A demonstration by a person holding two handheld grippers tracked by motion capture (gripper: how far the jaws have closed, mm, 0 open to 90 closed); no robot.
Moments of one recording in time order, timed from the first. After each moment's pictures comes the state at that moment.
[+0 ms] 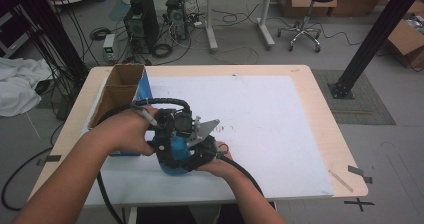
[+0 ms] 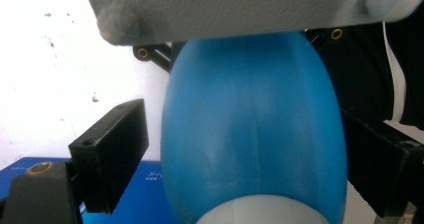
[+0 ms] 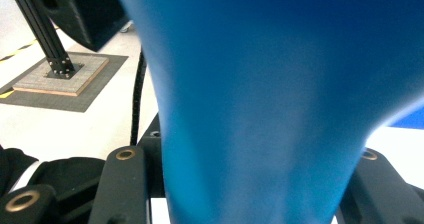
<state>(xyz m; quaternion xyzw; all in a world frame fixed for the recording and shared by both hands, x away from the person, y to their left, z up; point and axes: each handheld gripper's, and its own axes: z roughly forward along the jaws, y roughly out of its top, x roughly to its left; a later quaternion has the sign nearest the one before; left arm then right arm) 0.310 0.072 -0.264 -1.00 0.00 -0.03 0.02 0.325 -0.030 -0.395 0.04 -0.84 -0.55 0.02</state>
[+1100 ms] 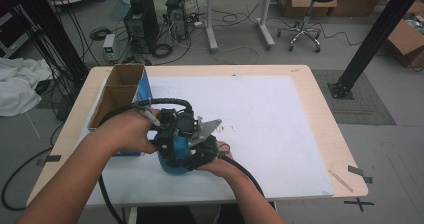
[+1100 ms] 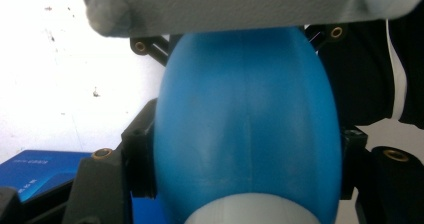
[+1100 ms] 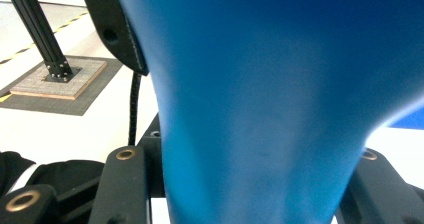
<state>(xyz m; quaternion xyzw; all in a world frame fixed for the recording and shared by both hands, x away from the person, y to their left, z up) 0.309 0.067 -0.263 -1.00 -0.01 -0.04 0.03 0.327 -0.032 -0.396 0.05 -0.83 -0.56 0.01</state>
